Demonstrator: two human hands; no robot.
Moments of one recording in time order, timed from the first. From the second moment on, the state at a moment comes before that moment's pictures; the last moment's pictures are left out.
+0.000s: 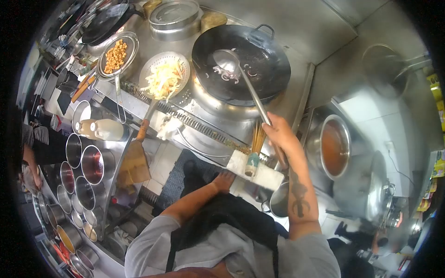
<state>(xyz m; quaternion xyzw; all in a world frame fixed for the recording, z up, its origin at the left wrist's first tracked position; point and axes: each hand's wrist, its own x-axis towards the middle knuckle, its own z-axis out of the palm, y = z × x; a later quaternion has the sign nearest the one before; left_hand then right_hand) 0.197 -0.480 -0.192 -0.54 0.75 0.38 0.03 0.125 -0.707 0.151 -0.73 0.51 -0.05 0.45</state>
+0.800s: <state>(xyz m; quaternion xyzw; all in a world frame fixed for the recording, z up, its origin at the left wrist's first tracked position) 0.188 -0.480 -0.214 -0.55 0.76 0.35 0.02 0.108 -0.718 0.104 -0.84 0.50 -0.13 0.17</state>
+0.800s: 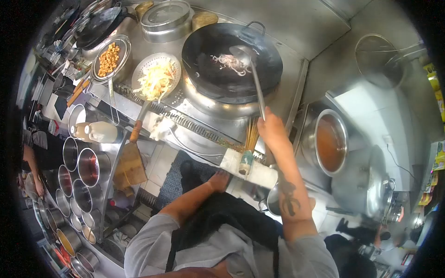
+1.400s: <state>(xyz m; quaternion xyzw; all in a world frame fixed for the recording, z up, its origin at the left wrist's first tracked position) 0.161 -0.486 -0.230 -0.56 0.78 0.24 0.12 0.137 -0.696 0.132 -0.83 0.45 -0.08 0.31</state>
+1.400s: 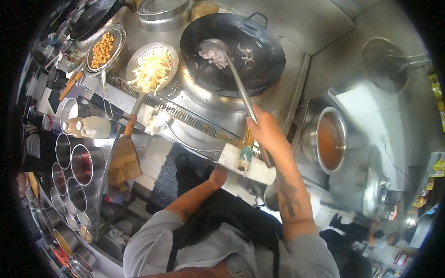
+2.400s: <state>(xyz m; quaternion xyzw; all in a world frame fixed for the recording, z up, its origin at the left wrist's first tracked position) 0.470 -0.288 -0.196 -0.77 0.43 0.45 -0.14 0.157 -0.686 0.128 -0.81 0.55 -0.09 0.18</state>
